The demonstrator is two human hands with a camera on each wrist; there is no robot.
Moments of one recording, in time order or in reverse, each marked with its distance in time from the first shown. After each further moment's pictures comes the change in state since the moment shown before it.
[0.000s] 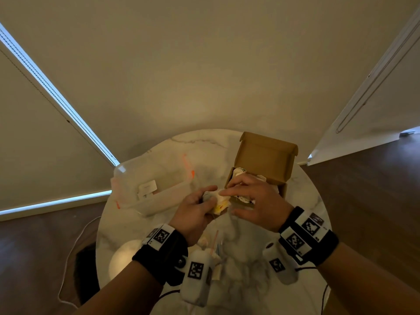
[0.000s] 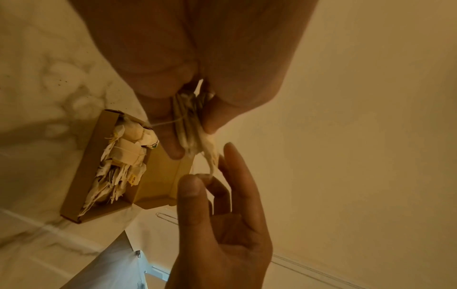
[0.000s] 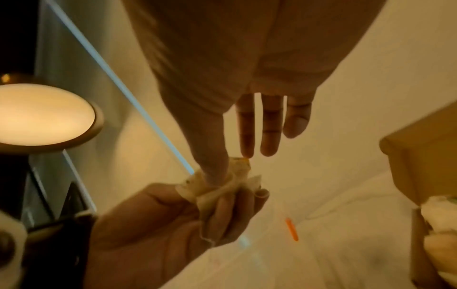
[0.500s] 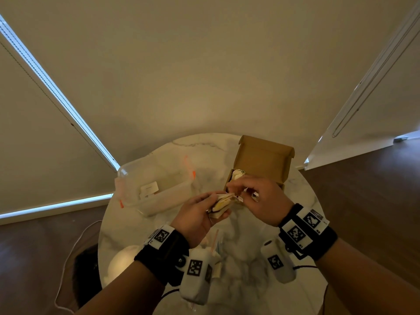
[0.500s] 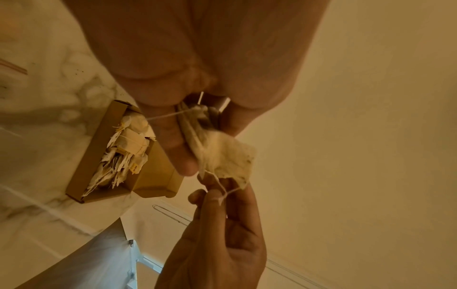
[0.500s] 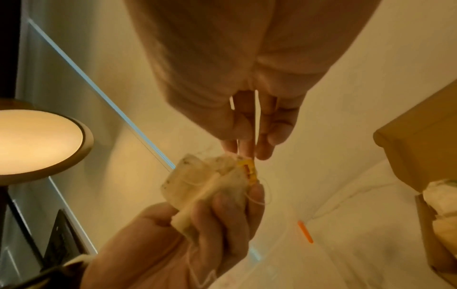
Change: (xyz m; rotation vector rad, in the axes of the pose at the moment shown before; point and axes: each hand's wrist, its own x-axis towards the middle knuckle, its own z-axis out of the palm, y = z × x) left_hand -0.017 -0.001 0.000 -0.106 -0.090 -0.046; right_hand -0.003 -0.014 -0.003 0.024 0.110 0.055
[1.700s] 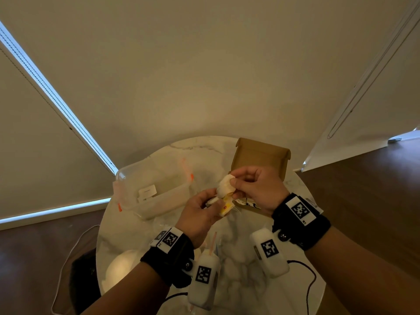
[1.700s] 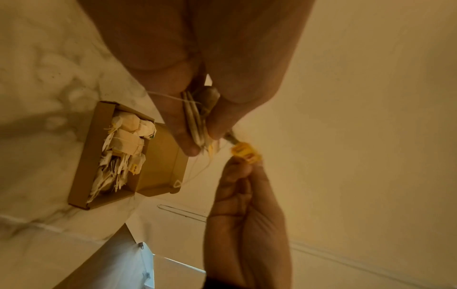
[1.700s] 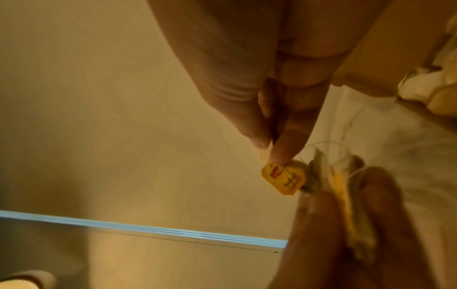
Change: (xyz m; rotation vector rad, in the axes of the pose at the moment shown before) left_hand 0.006 -0.012 0.004 0.241 0.047 0.162; right_hand 0.018 -0.033 -0.009 0.665 0.164 0.621
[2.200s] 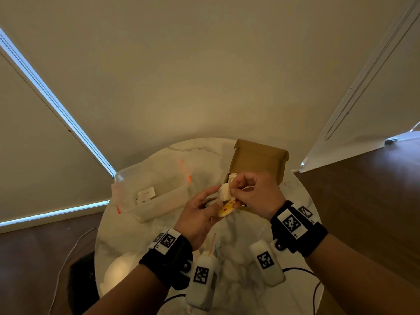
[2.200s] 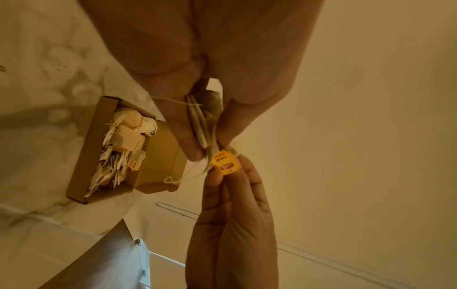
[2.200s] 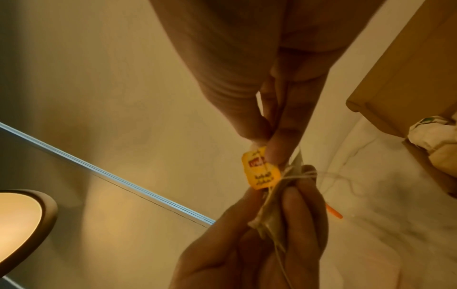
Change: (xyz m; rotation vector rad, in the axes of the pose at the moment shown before) left_hand -0.004 0.007 0.002 -0.113 -0.066 -0.012; right_hand -0.005 0.008 -0.003 -0.306 0.020 -0.152
